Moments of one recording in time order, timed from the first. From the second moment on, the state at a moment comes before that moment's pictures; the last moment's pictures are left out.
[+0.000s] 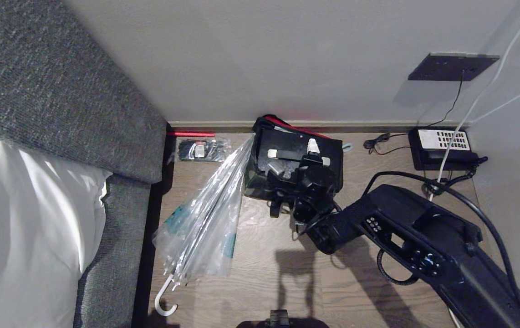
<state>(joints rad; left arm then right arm) 0.01 0.00 -0.01 0.01 -0.01 0.03 0.59 2.65 -1.64 -1.33 -0.74 -1.56</state>
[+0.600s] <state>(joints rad) 0.01 0.00 -0.01 0.01 -0.01 0.03 0.72 2.14 -1.28 -1.30 -0.91 -1.48</state>
